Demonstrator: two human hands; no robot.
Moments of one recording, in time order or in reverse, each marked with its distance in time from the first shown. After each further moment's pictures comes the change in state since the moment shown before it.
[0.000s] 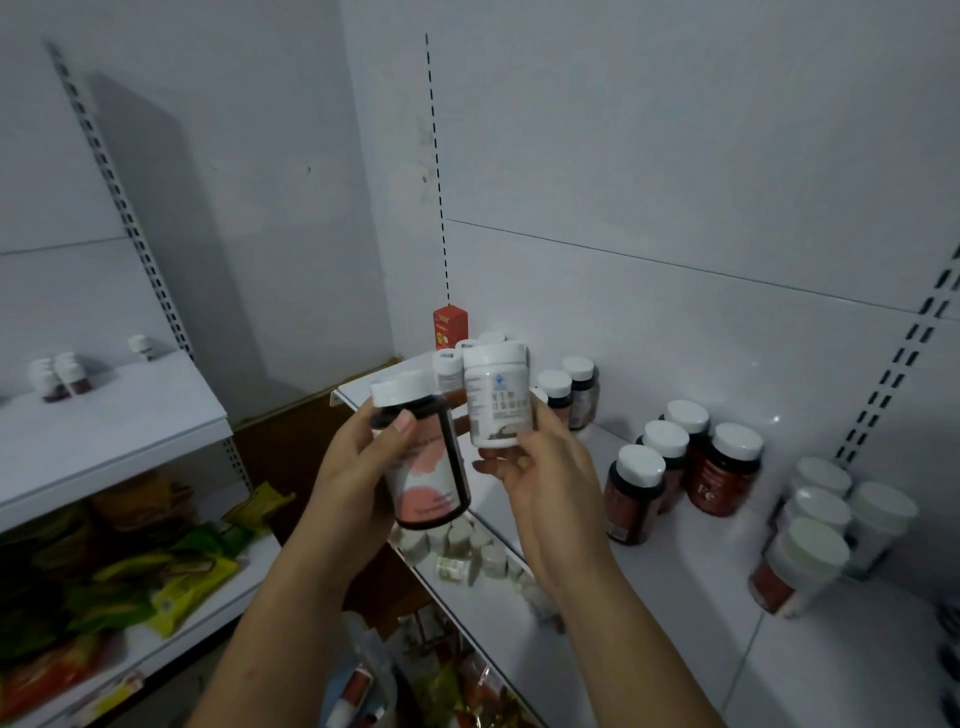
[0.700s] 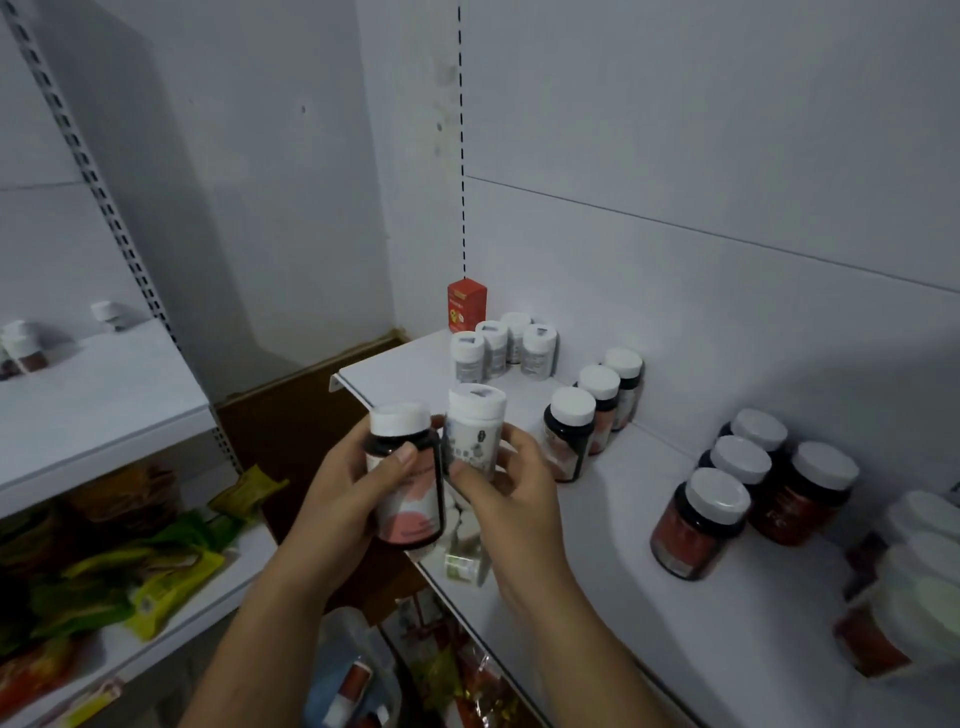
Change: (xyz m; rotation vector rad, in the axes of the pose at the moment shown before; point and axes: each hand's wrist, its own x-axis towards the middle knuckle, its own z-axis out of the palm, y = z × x) left_hand 0.051 -0.043 -0.071 0.177 0.010 -0.077; right_hand 0.056 0.095 0.025 -0.303 0.112 0.128
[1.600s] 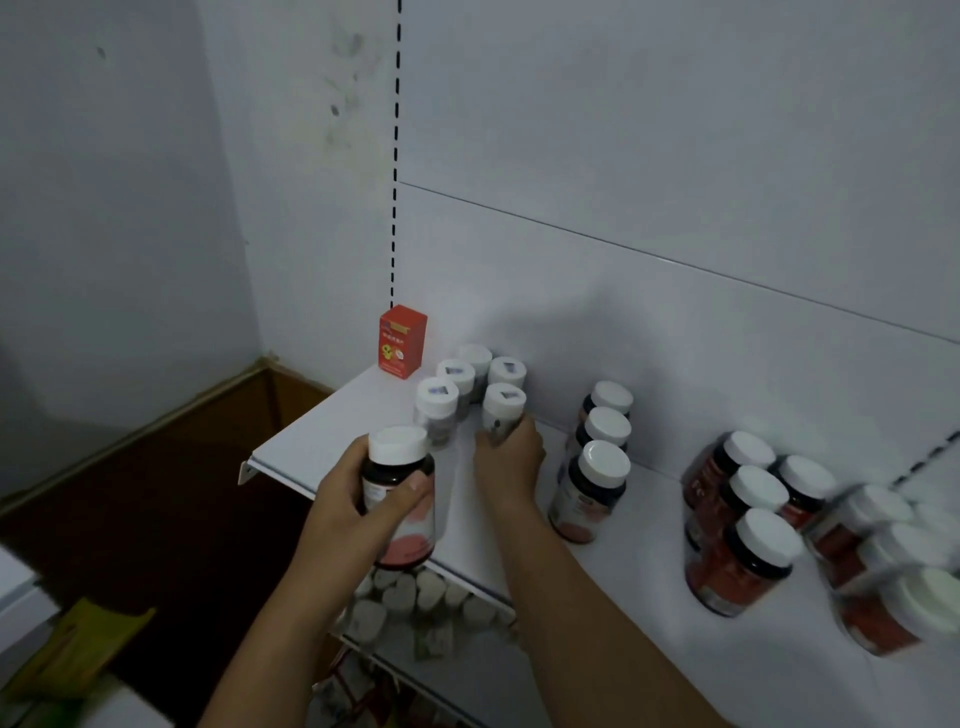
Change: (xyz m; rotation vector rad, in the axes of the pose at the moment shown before) left_hand 0.159 -0.048 -0.072 0.046 -0.229 -0.016; right_hand 0.231 0.084 0.030 -0.616 0.759 0.043
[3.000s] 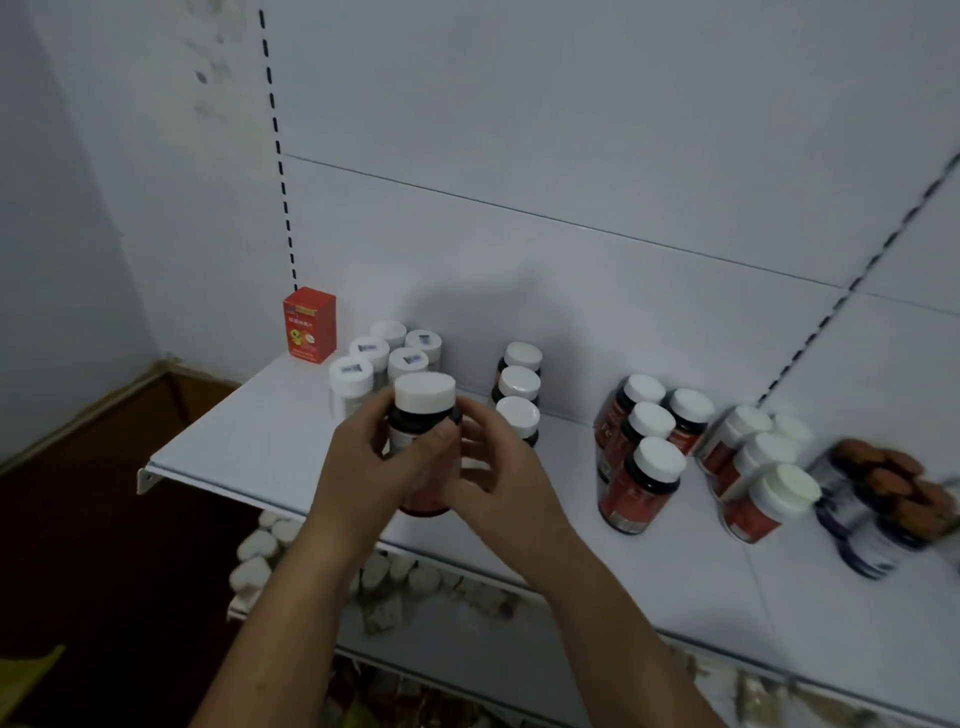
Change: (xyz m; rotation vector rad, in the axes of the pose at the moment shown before) left_hand 0.006 0.027 0.070 0.014 -0.192 0.163; right_hand -0.114 -0.040 -0.162 0.232 -0.436 -0.300
